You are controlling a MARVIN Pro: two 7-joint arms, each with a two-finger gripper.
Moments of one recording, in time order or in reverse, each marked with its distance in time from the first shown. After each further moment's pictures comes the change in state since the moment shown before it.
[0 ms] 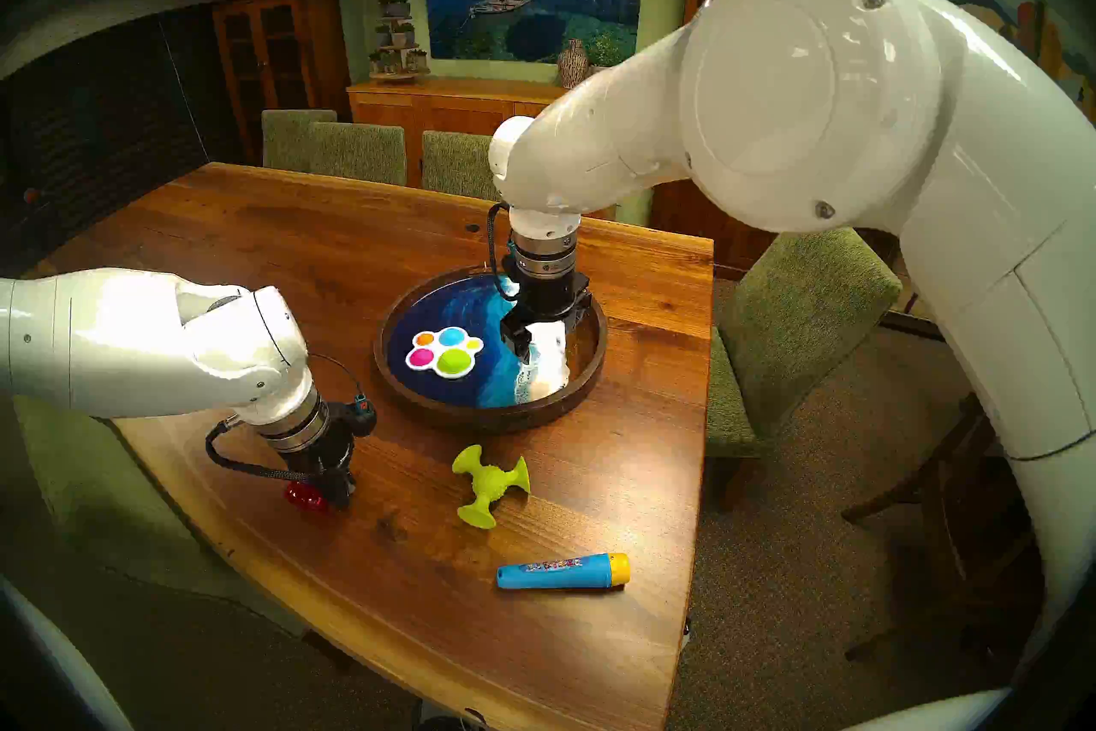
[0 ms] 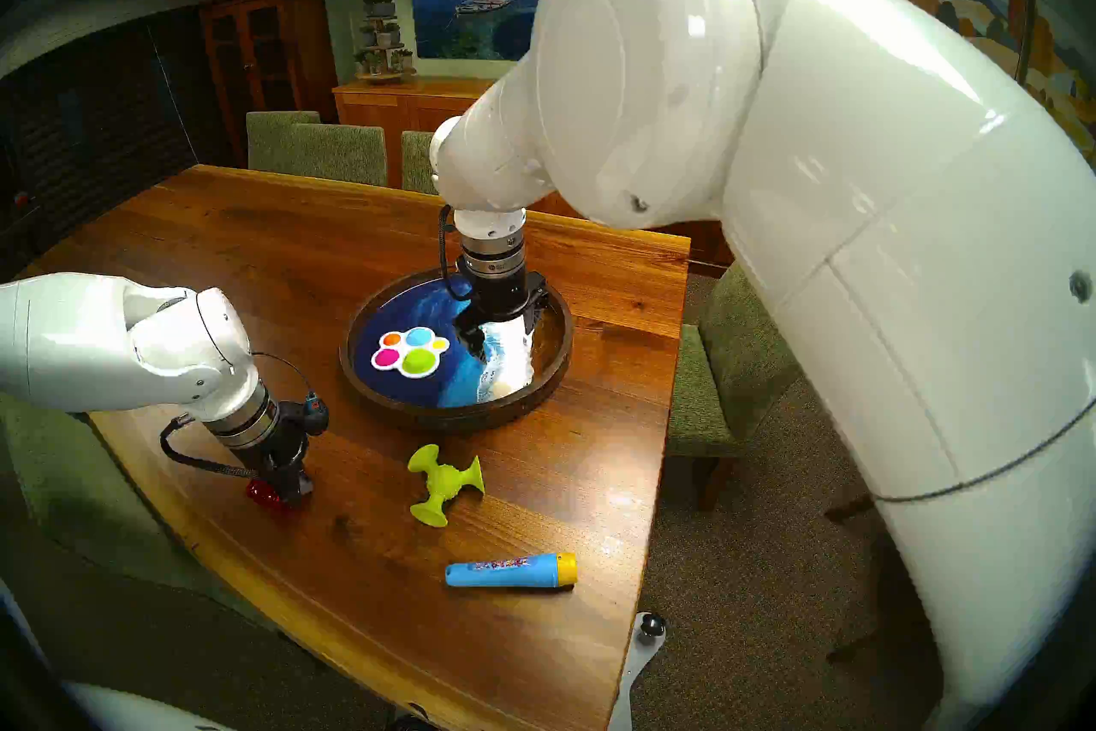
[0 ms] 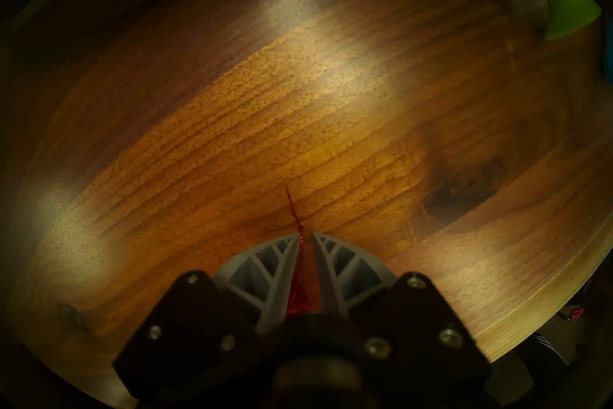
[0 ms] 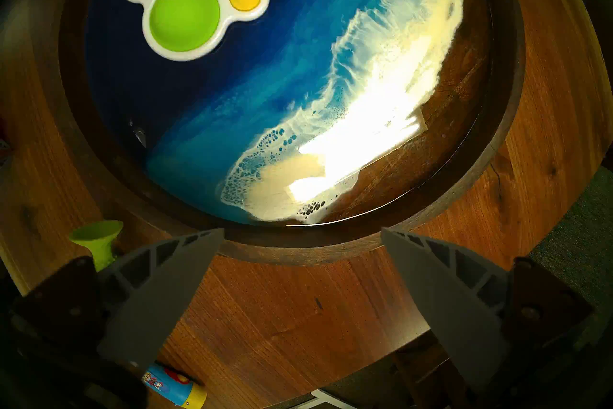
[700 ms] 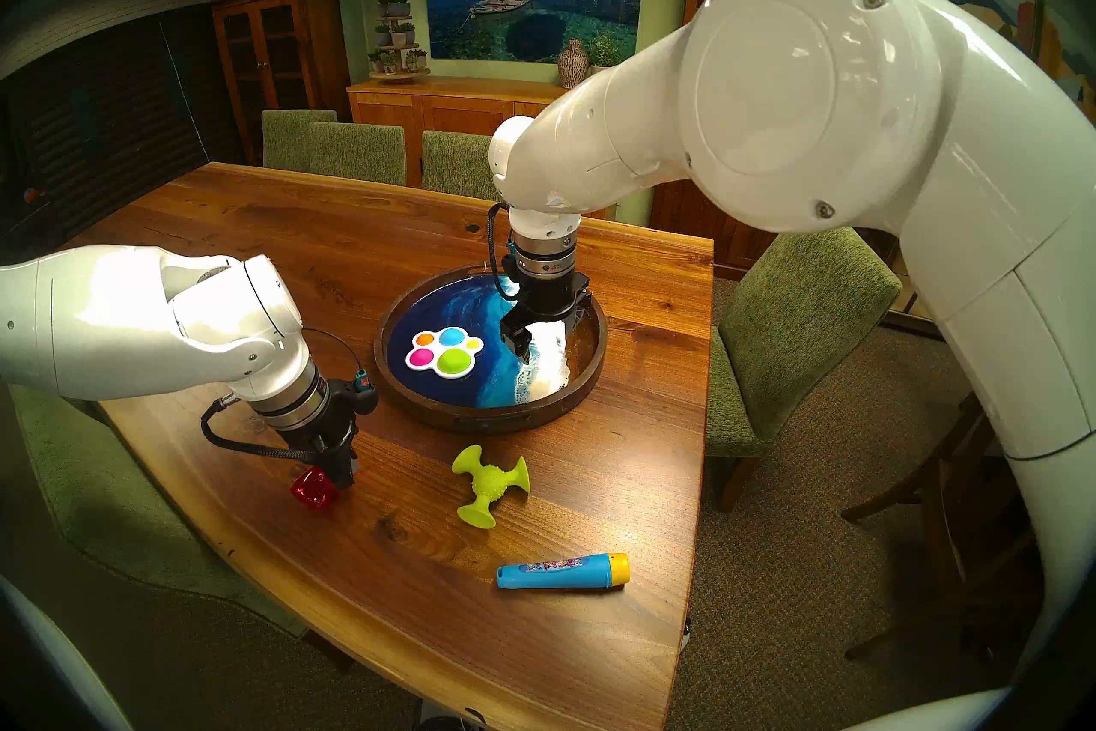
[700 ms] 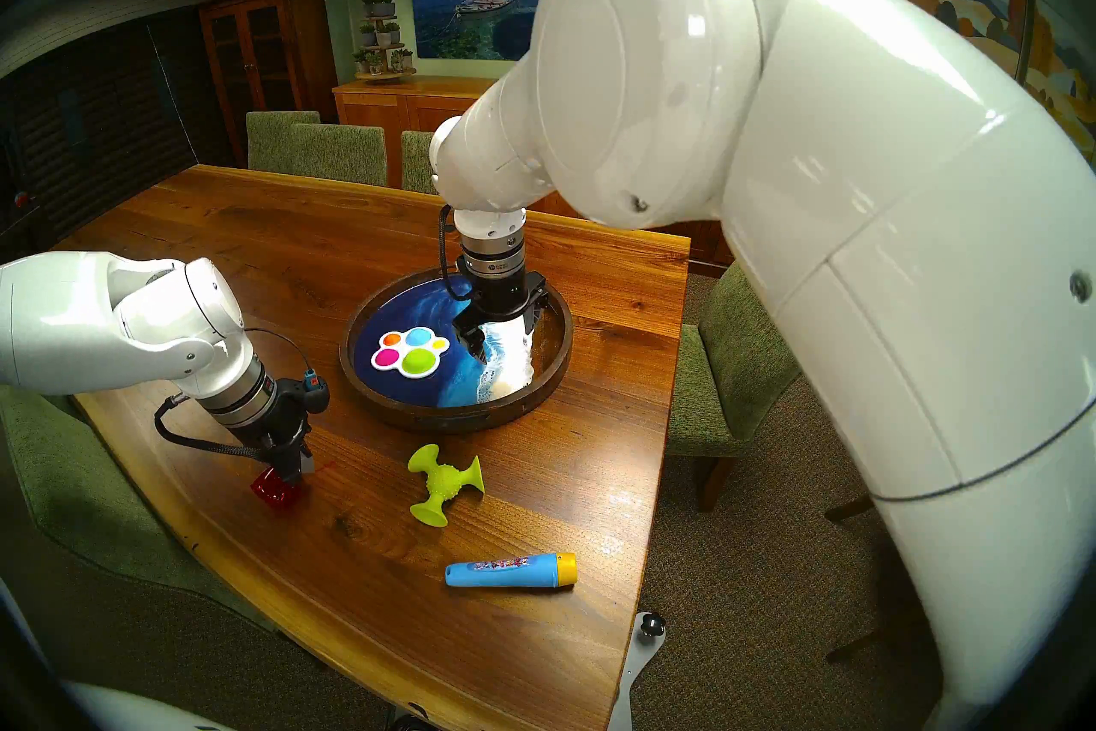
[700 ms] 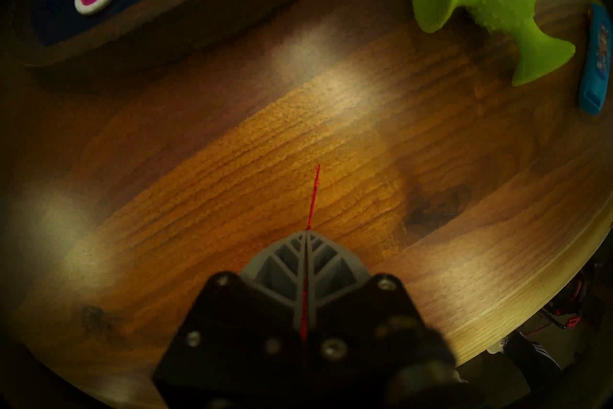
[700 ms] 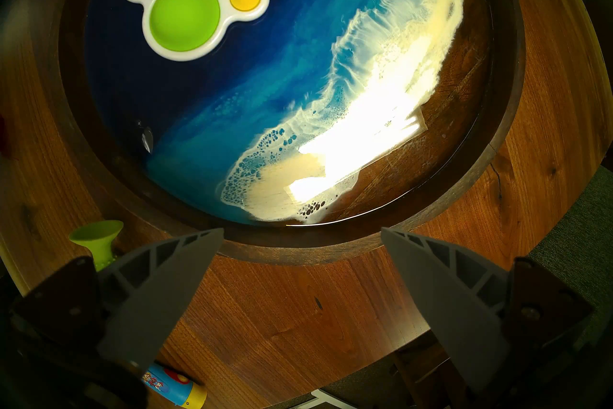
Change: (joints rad) left arm -0.069 0.028 -0.054 -0.009 0.000 0.045 -0.039; right arm 0.000 0.000 0.000 0.000 0.000 0.000 0.000
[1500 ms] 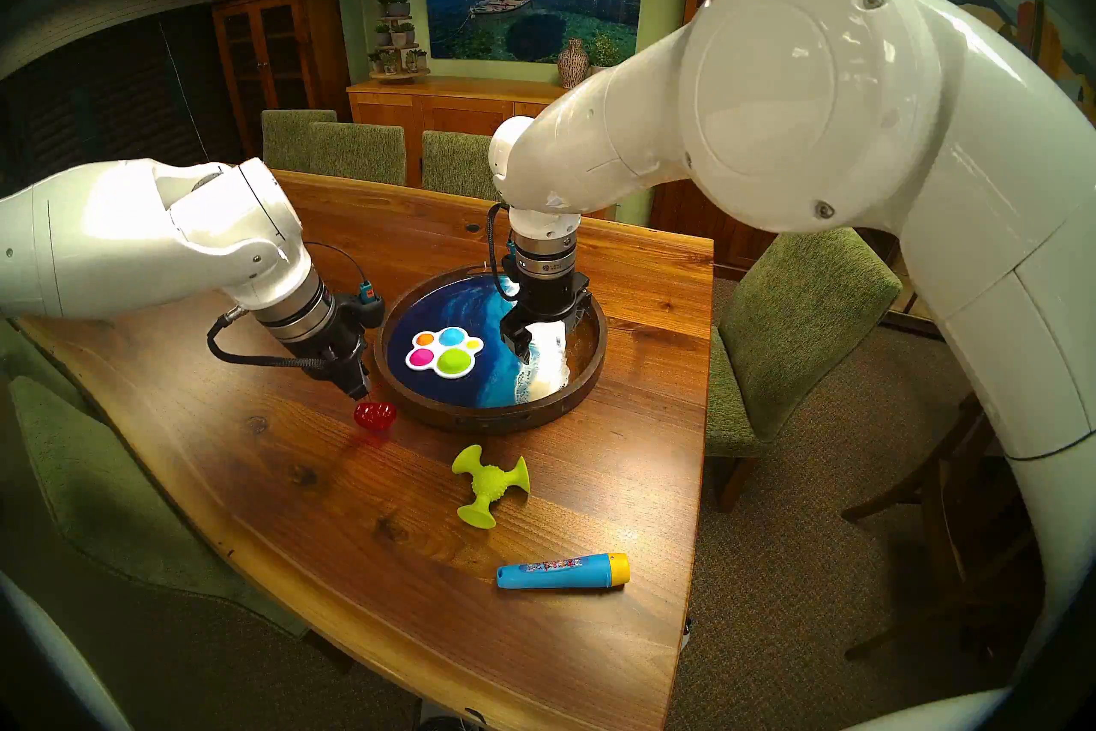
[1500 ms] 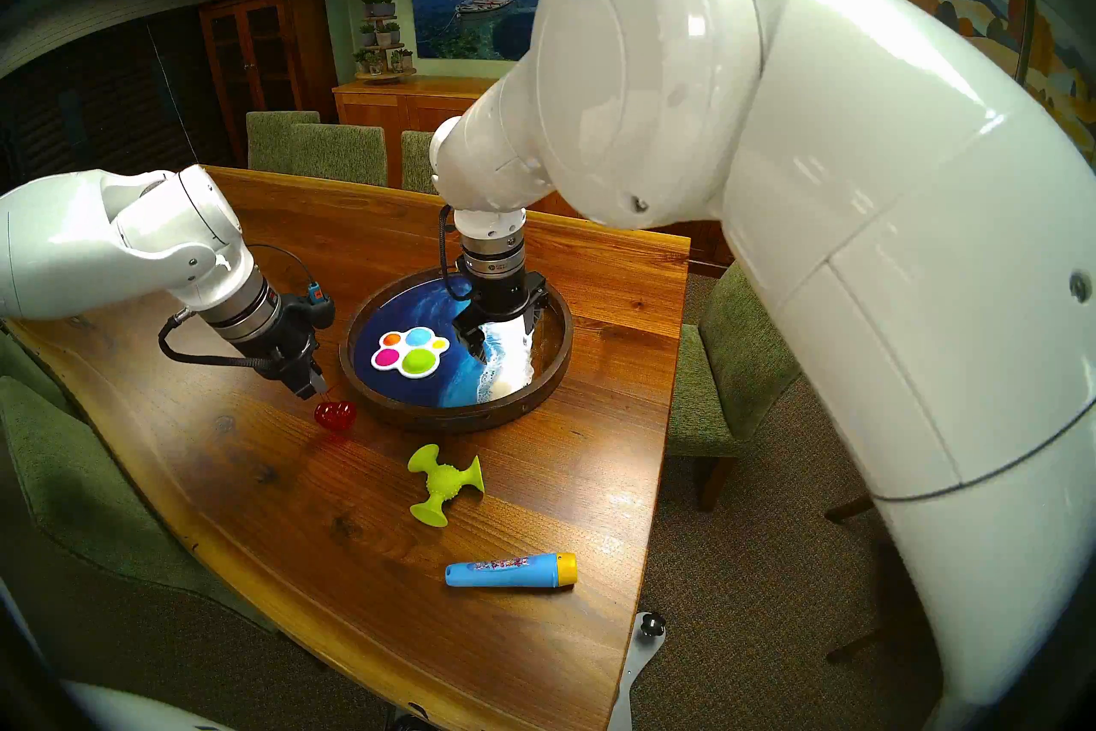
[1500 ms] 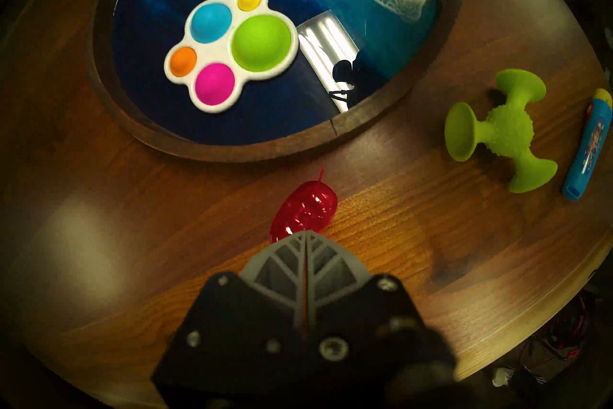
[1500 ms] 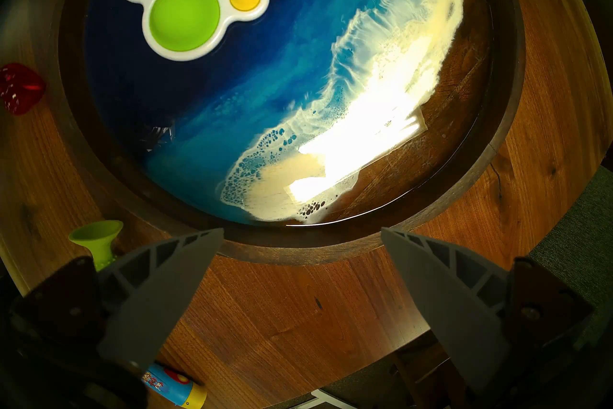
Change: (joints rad) left arm -0.061 -0.076 -0.125 0.123 -0.053 0.027 -0.076; right arm 0.000 0.000 0.000 0.000 0.000 0.000 0.000
